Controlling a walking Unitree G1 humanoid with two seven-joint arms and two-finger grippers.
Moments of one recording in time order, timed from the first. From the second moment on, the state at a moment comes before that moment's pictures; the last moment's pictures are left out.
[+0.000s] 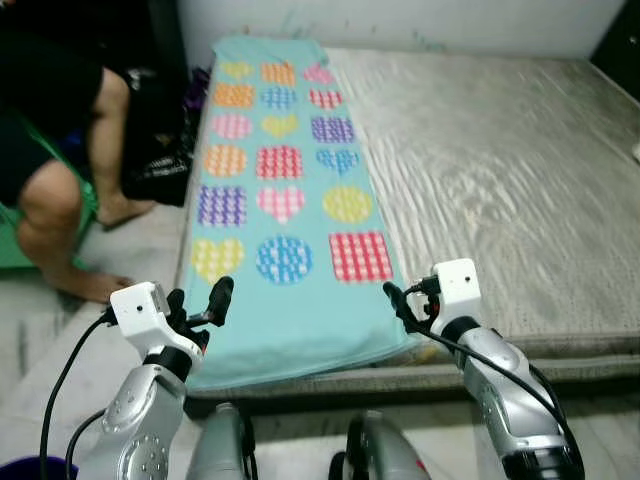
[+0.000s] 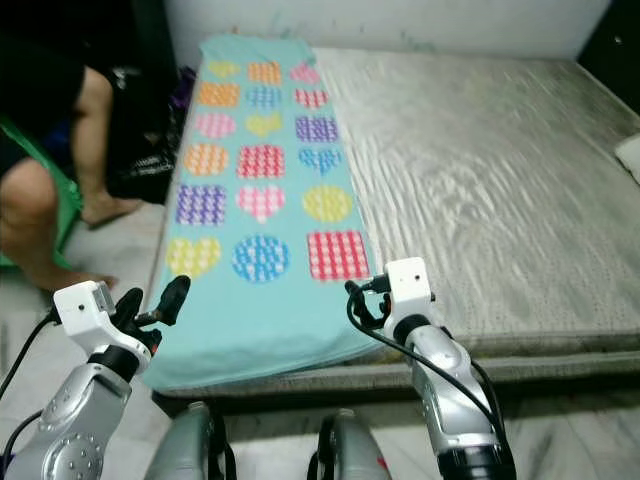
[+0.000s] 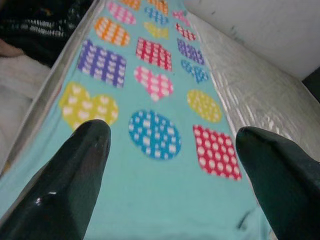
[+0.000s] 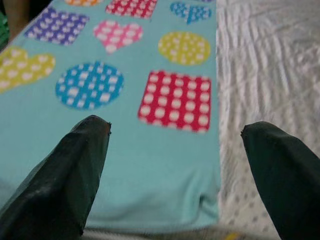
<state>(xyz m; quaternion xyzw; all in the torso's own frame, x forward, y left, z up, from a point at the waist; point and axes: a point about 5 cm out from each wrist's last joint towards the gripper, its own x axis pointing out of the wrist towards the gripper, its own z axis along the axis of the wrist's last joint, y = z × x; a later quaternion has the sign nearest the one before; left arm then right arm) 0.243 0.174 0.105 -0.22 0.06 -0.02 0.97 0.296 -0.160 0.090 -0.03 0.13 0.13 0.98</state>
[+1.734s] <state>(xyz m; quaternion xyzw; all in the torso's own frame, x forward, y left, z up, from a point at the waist) 0.246 0.169 0.115 -0.23 0.03 -0.02 0.97 0.298 -0.163 0.090 -0.04 0.13 0.14 0.98</state>
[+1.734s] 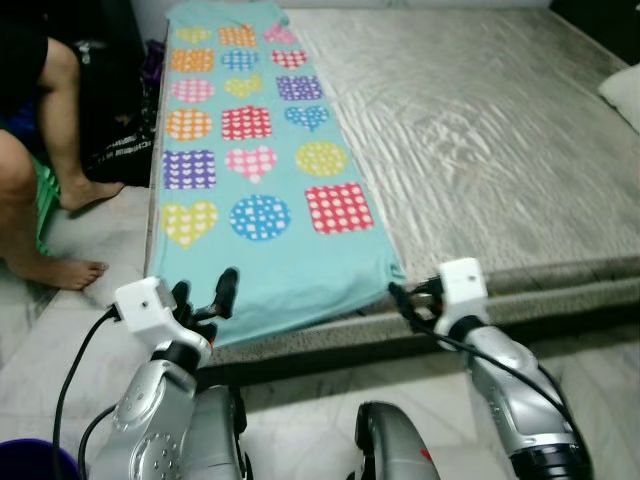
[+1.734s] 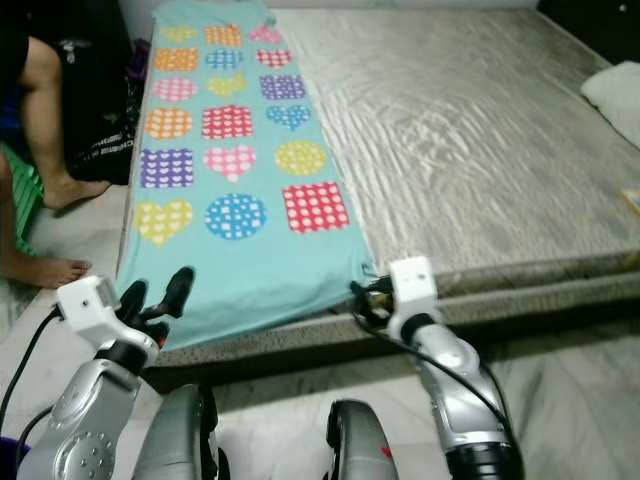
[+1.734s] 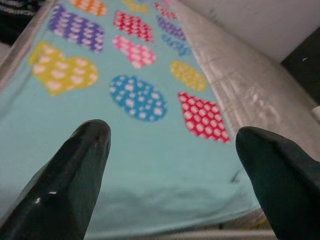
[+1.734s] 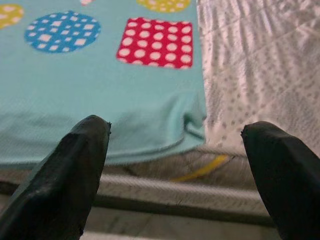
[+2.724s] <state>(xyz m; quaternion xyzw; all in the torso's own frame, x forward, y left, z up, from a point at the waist) 0.248 0.175 0.115 -0.22 0.03 -0.01 0.97 0.302 -0.153 0.095 -0.03 0.11 0.15 0.98</state>
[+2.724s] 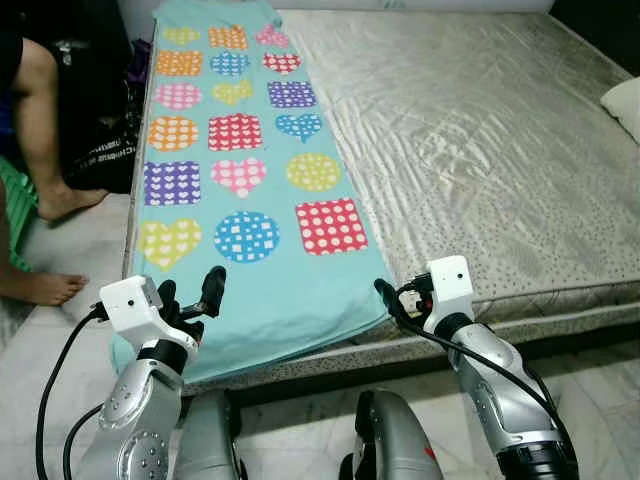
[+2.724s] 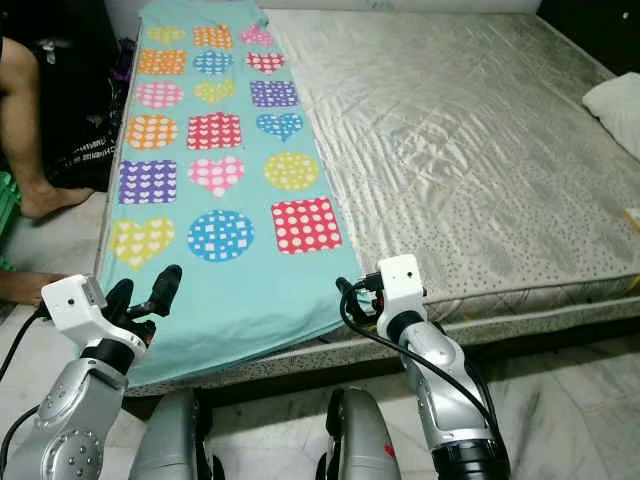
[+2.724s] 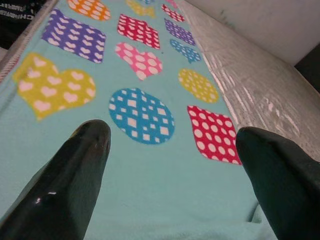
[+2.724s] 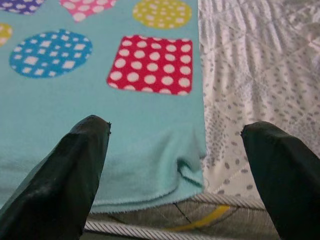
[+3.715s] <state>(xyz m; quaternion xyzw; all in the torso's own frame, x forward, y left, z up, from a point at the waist) 0.249 0.175 0.116 -0.22 0.03 -0.01 0.97 0.302 -0.151 0.095 -0.03 0.11 0.15 0.98</state>
